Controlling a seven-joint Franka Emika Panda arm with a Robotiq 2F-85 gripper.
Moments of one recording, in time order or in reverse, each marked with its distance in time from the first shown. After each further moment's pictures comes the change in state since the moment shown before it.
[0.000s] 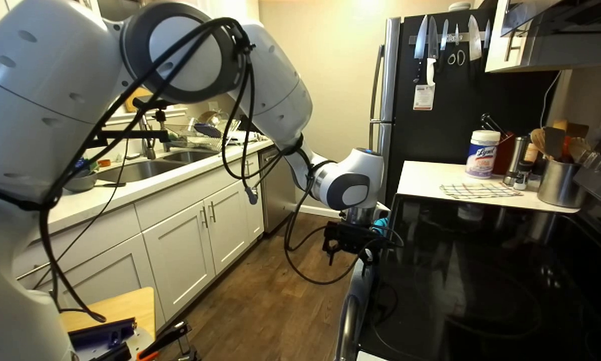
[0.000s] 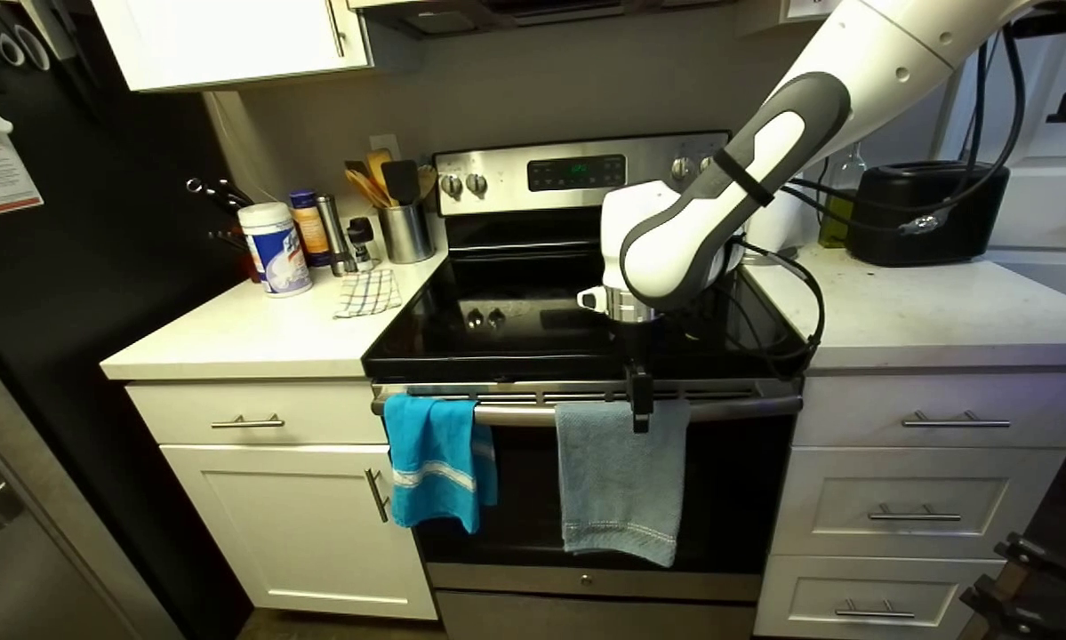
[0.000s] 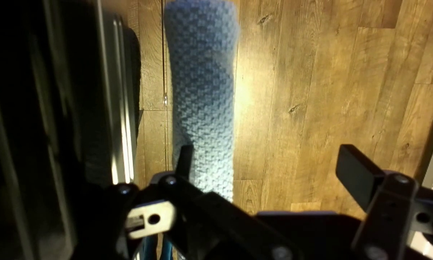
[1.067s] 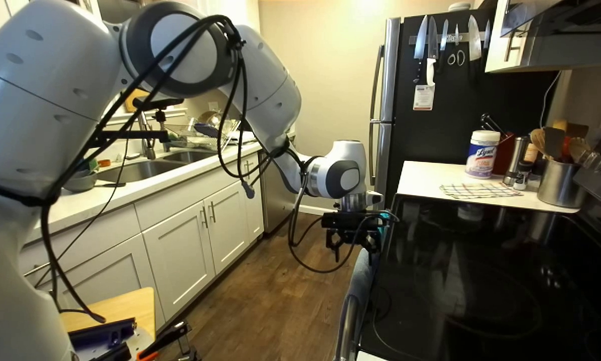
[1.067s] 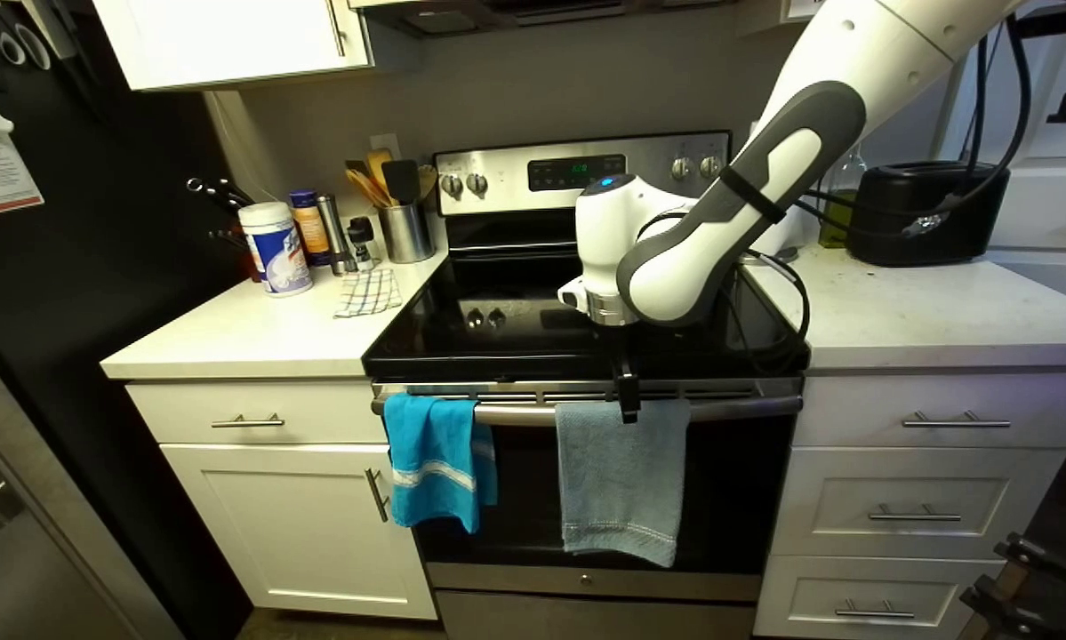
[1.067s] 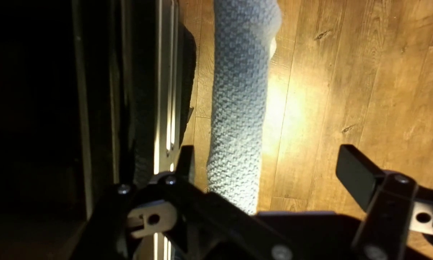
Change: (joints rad) arm 0.143 -0.013 -0.102 0.024 -0.233 0.021 0.211
